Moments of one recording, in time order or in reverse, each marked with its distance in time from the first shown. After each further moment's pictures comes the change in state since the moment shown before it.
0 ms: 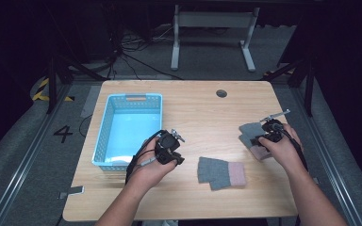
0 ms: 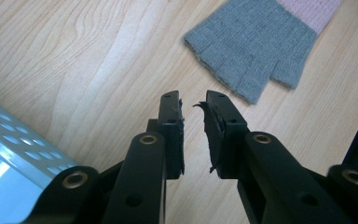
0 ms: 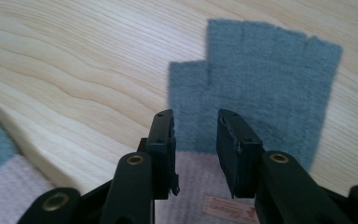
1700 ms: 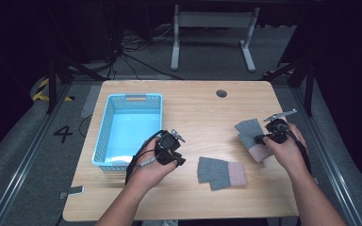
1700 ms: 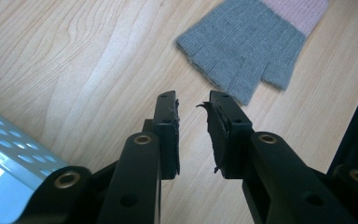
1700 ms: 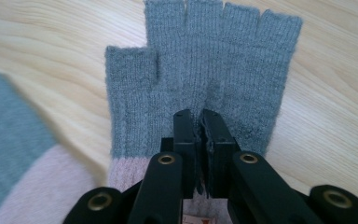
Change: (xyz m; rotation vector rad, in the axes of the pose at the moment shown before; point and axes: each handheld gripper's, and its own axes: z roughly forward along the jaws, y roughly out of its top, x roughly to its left) left arm -0.002 0.000 -0.003 -0.012 -0.024 0.013; right arm 0.016 0.000 -0.032 -0.053 -0.006 -0.028
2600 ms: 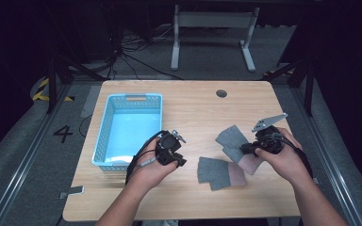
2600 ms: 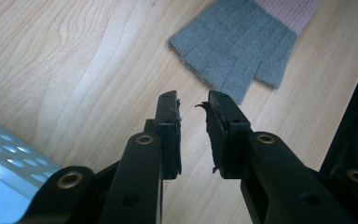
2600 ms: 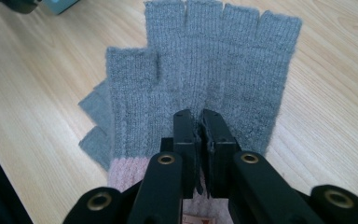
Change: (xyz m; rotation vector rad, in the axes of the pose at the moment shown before) left arm -0.002 0.001 0.001 0.004 -0.021 0.007; right arm 0.069 0.011 -0.042 -0.016 0.201 -0.268
